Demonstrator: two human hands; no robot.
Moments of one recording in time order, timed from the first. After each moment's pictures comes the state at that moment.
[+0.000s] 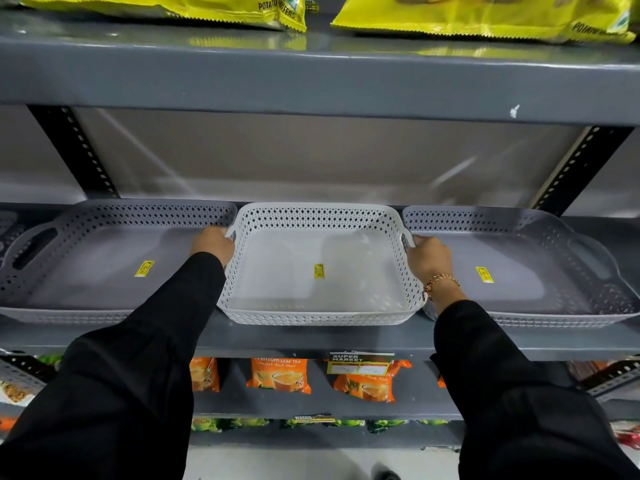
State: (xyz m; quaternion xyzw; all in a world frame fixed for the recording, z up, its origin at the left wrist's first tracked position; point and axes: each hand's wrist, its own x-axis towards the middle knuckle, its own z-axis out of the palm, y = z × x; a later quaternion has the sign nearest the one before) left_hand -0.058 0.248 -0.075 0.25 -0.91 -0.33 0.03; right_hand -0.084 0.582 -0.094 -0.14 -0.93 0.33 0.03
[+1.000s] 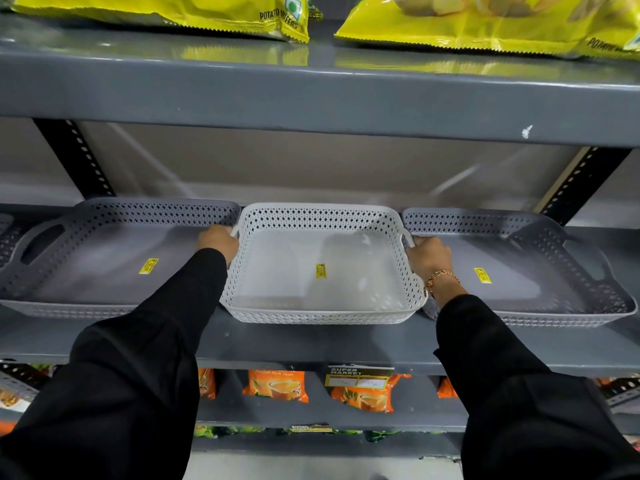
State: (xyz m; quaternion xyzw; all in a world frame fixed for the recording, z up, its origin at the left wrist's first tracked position) left_hand -0.077 0.256 -0.065 0.27 -0.91 -0.33 0.01; right_hand -0.119 0.588 -0.099 -0.15 -0.93 0.34 0.03
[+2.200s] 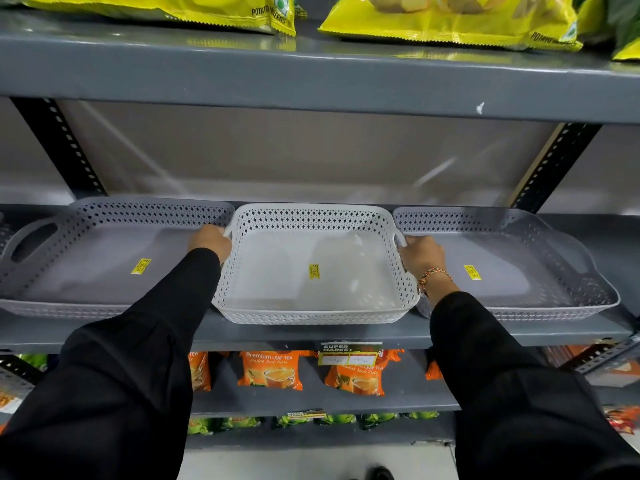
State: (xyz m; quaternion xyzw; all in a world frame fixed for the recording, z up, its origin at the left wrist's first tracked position) left_hand -0.051 0.257 -0.072 0.25 -0.91 -0.33 0.01; right_hand -0.079 0.594 -0.097 -0.18 -0.92 0.35 0.02
